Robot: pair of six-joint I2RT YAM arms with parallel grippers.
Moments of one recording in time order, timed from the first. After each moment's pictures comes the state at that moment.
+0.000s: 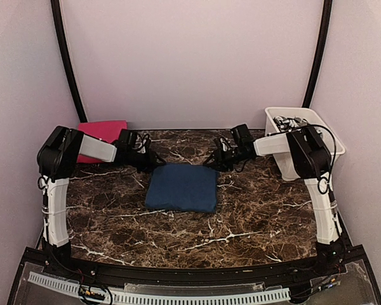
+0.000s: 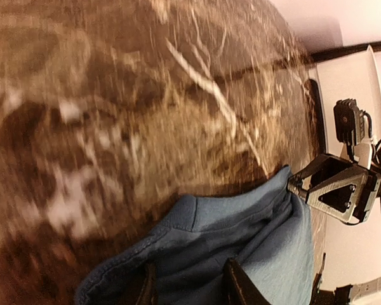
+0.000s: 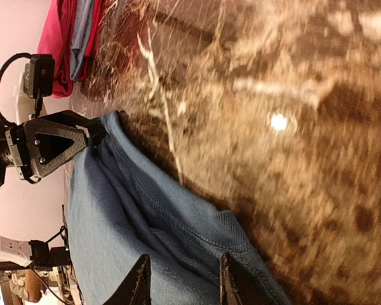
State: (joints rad) left arm -0.33 2.20 1.38 0.06 0.58 -0.65; right arm 0.45 2.38 1.69 -0.15 -0.77 0.54
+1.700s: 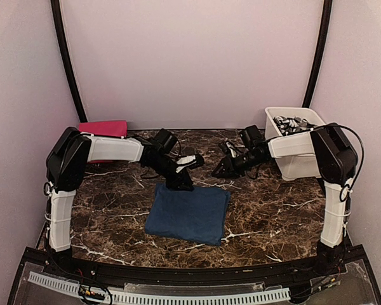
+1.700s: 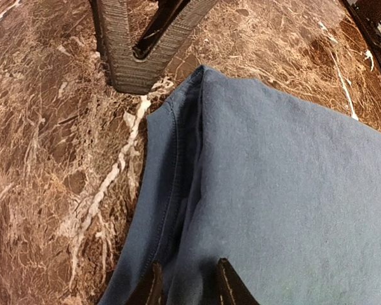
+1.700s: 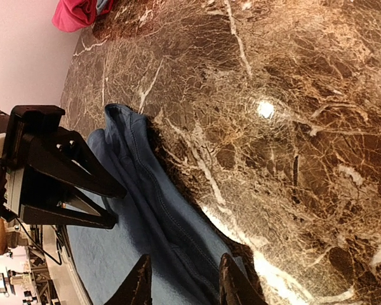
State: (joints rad) left arm -0.66 2.13 1.54 -0.45 0.59 0.59; right arm 0.48 2.04 1.33 -0.26 -0.76 0.30
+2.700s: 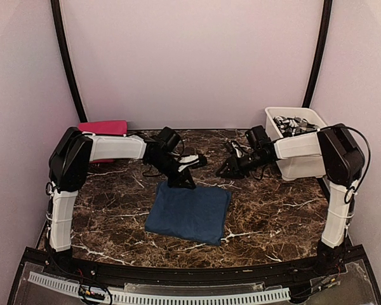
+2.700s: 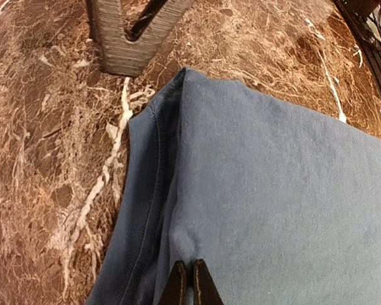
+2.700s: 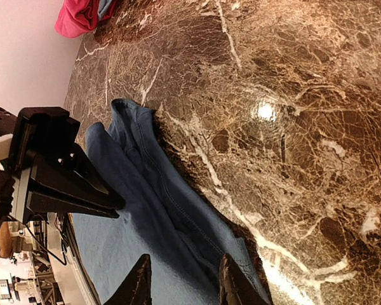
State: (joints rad) left arm -0.67 2.17 1.62 -0.55 0.60 0.63; right arm 0.44 1.97 1.26 -0.23 -0.77 0.32
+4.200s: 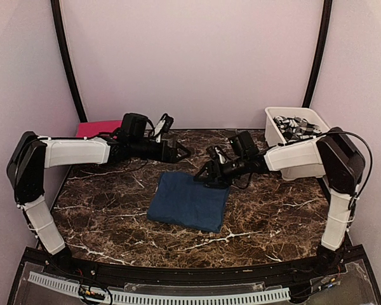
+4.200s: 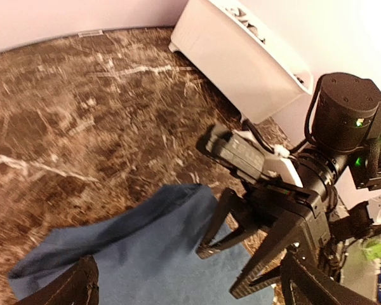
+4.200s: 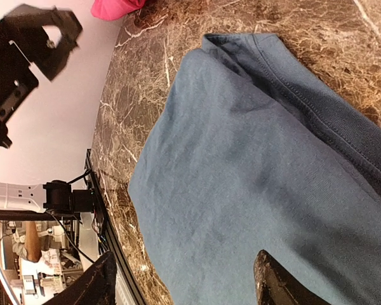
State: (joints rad) left arm -0.60 1.75 1.22 0.02 0.43 -0.31; right arm 0.64 1.90 1.17 -0.02 -0.74 0.61
